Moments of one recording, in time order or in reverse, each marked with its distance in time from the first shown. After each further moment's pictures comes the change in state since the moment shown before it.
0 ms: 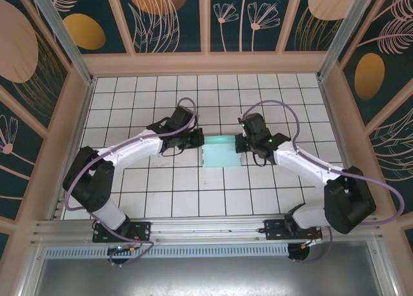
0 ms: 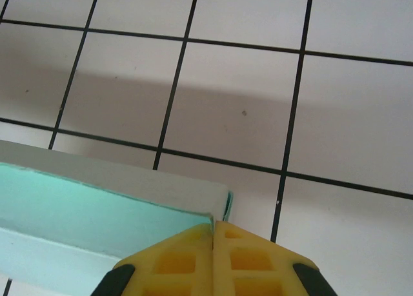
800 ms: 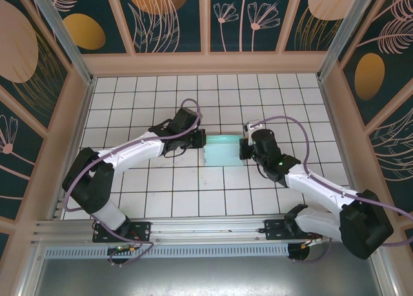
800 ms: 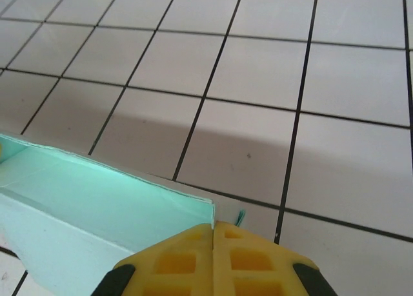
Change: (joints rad) left arm -0.031 -0.013 -0.008 0.050 -0.061 0.068; right arm 0.035 -0.232 -0.286 0.363 0.061 -0.074
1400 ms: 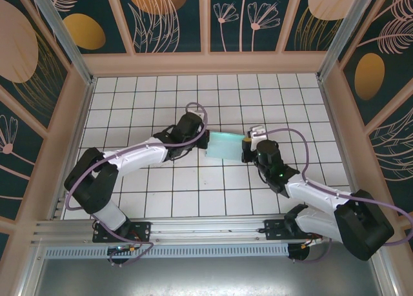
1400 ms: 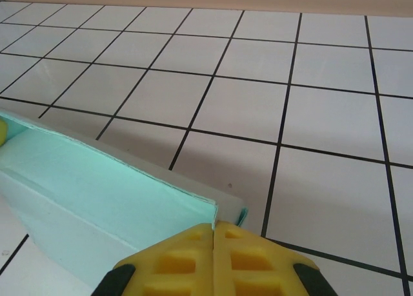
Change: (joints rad) left arm -0.070 0.009 -0.084 0.243 -0.188 0.097; right arm 0.000 -0.008 -0.208 0.367 0.062 -0.077
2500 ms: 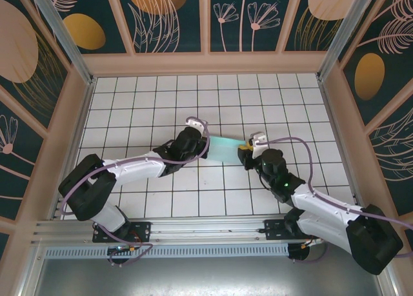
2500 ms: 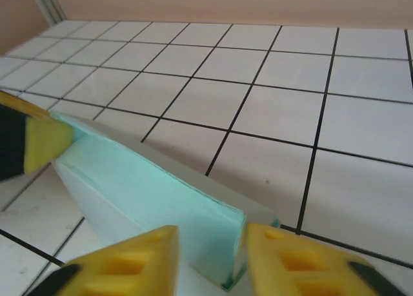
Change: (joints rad) left arm -0.077 -0.066 -0.182 0.227 -0.132 0.084; right arm 0.046 -0.170 -0.077 -0.011 -0.063 0.009
